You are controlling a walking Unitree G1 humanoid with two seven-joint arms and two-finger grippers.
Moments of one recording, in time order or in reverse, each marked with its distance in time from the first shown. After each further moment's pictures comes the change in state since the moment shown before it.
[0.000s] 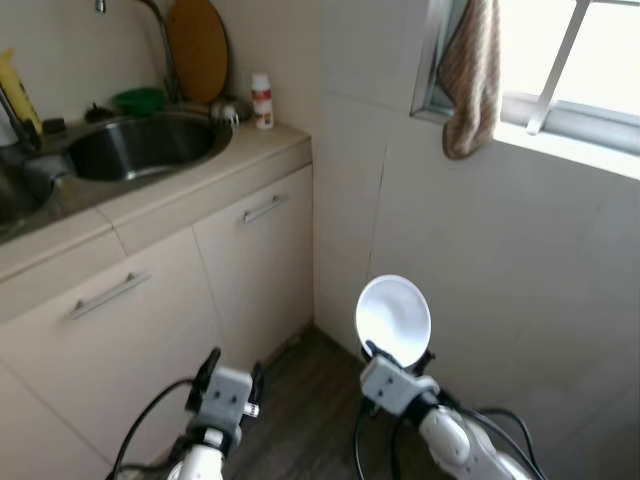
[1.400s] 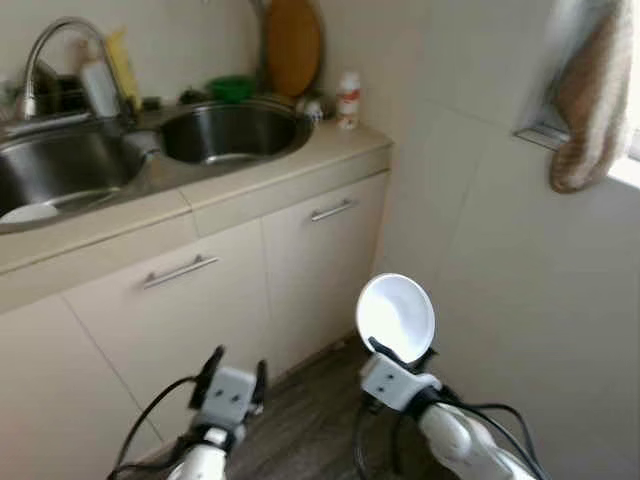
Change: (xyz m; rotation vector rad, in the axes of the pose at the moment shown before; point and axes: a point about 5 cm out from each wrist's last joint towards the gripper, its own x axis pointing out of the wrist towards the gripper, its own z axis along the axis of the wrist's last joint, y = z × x) left arm -0.002 0.011 -0.008 0.019 0.028 0.019; right arm 0.012 0.000 0.016 0.012 -0.064 -0.014
